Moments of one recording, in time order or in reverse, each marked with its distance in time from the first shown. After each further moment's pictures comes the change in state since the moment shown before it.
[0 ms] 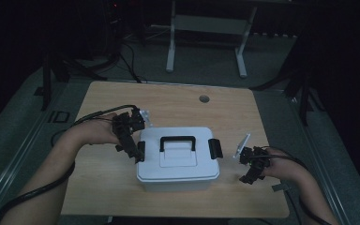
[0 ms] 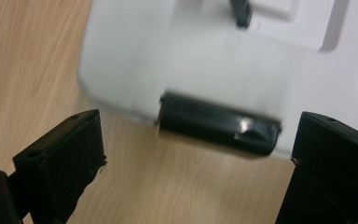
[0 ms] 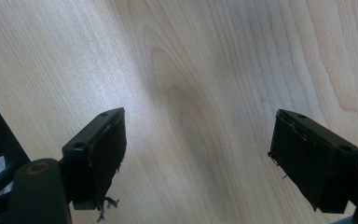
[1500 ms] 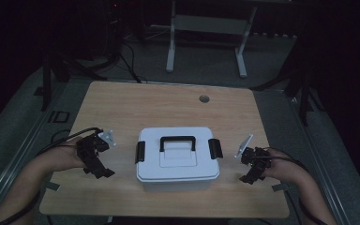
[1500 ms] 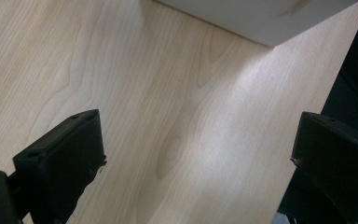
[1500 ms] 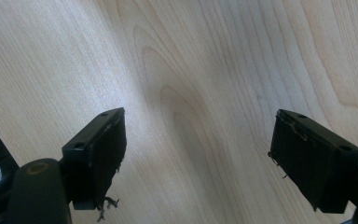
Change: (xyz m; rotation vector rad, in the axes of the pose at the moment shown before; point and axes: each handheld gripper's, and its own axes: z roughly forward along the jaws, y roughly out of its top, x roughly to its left) left arm -0.006 -0.113 0.032 -0.058 0.001 -0.122; right arm -0.002 -0.007 0.005 -0.034 -0.009 0.037
